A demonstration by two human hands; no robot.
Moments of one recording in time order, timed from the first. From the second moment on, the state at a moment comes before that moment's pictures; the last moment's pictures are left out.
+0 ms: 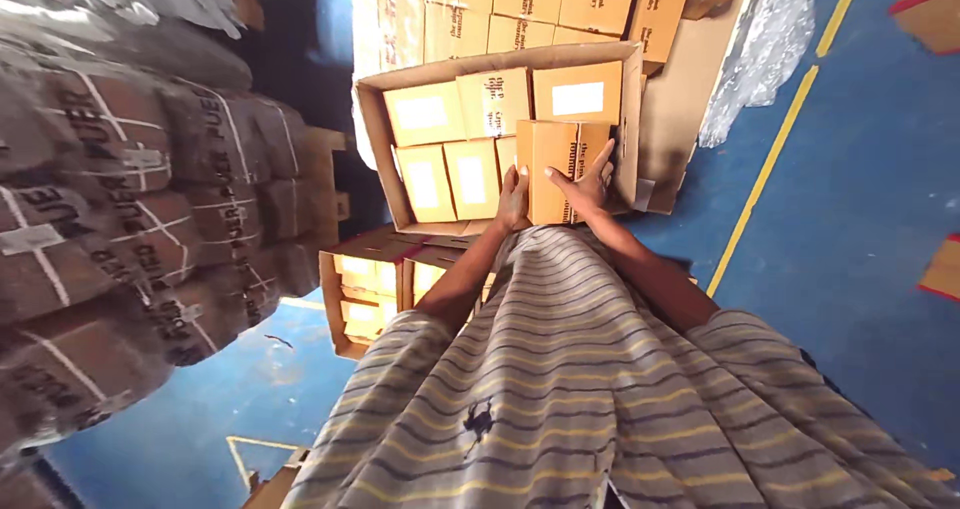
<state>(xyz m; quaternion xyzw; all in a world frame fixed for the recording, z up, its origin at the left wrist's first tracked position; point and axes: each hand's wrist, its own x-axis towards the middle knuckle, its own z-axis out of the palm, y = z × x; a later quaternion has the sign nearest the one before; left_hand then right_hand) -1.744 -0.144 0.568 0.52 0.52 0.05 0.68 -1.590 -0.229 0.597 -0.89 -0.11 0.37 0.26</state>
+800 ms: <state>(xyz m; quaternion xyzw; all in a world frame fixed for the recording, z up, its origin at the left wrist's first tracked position) -1.634 -0.203 0.574 0.39 0.49 0.05 0.78 -1.554 -0.279 0.641 -0.95 -0.16 0.23 0.17</state>
